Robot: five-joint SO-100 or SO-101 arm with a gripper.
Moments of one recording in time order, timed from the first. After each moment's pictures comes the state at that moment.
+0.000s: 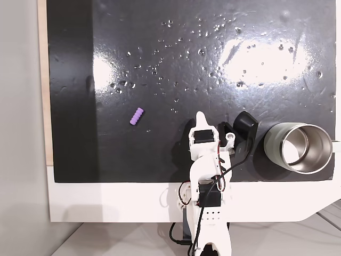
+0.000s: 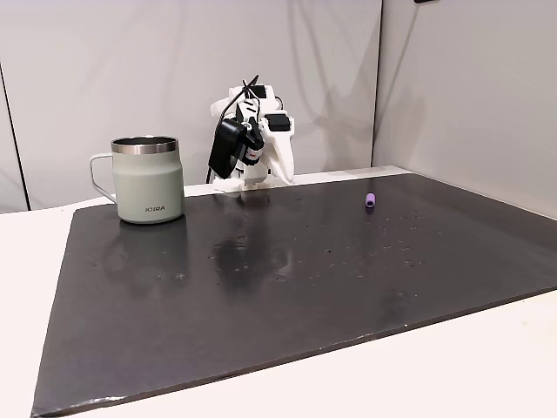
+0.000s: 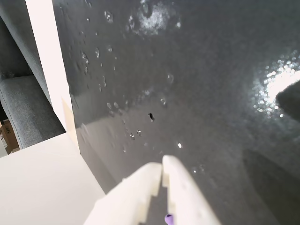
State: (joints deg) arm -2.8 189.3 176.8 48.8 -3.4
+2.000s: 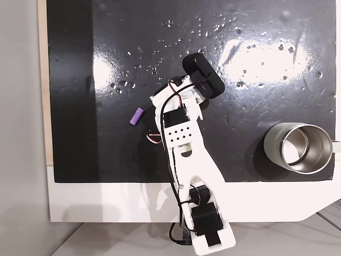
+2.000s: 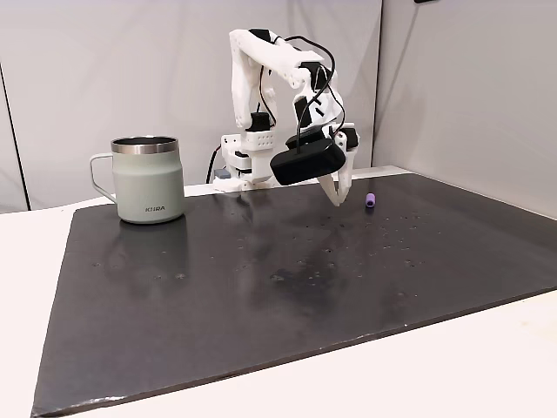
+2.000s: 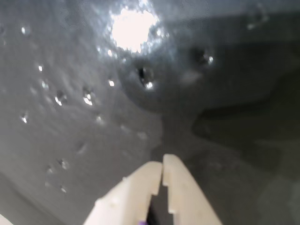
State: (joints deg) arm -19.6 96.9 119.5 44.6 -18.0
